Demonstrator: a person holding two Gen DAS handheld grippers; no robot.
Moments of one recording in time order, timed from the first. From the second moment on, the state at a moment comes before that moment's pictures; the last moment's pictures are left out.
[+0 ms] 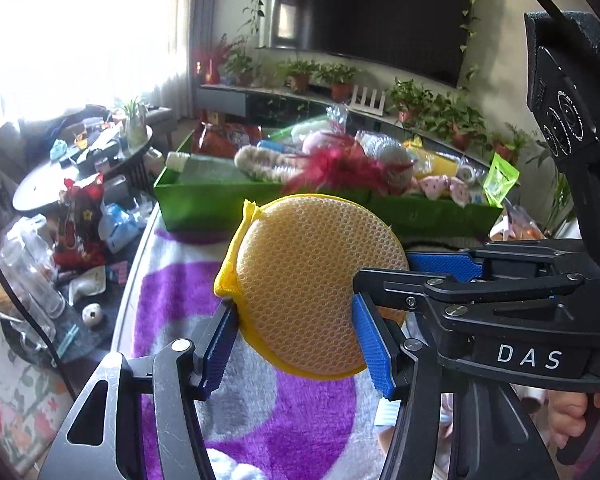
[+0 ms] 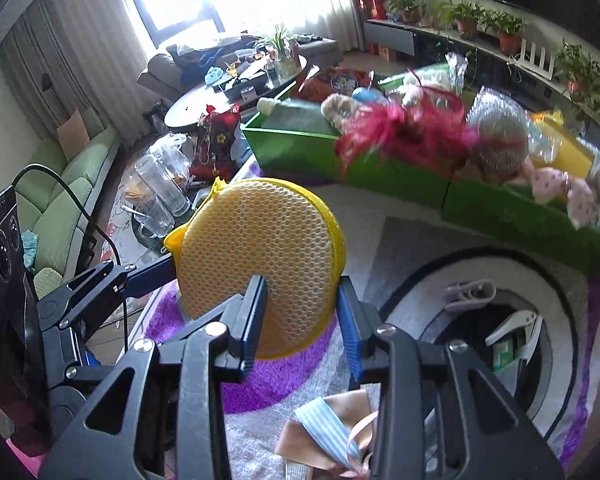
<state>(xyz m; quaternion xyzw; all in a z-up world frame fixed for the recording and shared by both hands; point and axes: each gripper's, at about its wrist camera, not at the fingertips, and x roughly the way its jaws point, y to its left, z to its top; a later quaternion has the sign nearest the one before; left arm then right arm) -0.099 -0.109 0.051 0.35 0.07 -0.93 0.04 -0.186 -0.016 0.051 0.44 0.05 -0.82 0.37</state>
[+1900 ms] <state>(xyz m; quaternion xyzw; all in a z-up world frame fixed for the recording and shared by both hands) -0.250 -0.191 0.091 0.33 0.00 -0.94 0.09 -0.336 -0.117 0.094 0.38 0.04 -0.84 0.37</state>
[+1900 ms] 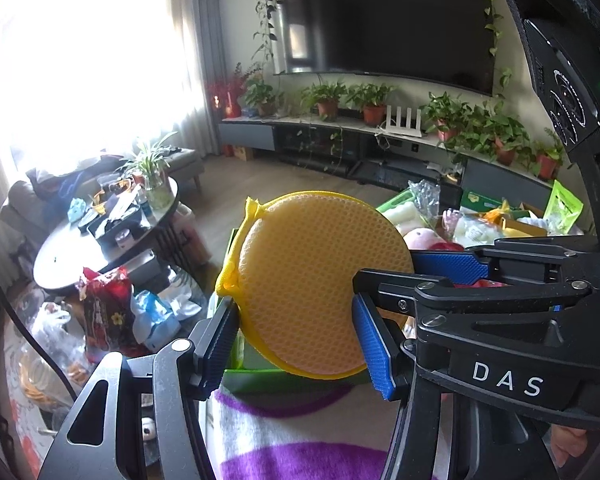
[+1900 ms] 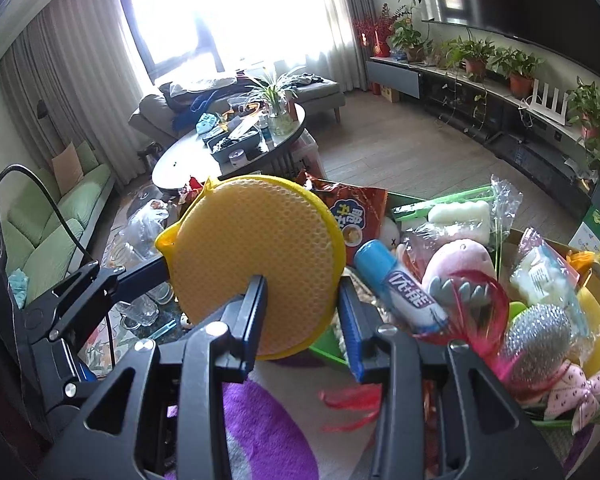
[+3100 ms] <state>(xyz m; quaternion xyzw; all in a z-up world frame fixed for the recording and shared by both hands) -0.283 -0.235 0.039 0.38 0.03 -0.92 0.11 -0.369 -0.153 0.042 0.45 0.03 -0.81 0.36</state>
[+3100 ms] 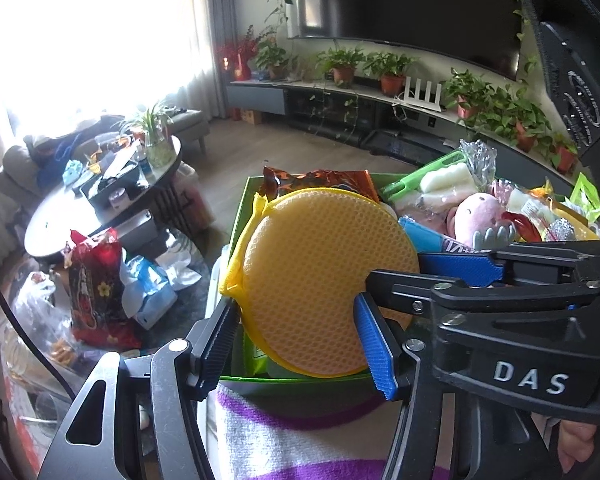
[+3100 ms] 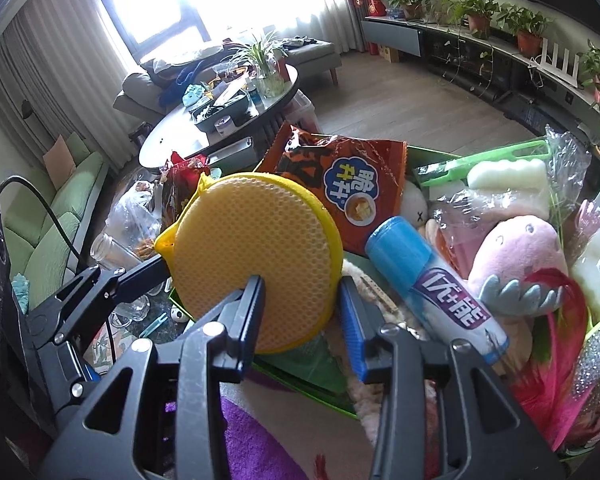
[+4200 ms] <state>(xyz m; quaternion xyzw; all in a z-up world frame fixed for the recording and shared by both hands) -0.205 -0.181 0.121 0.30 0.02 -0.95 0.08 -0.297 -0.093 0.132 0.37 0.05 -0.85 0.37</state>
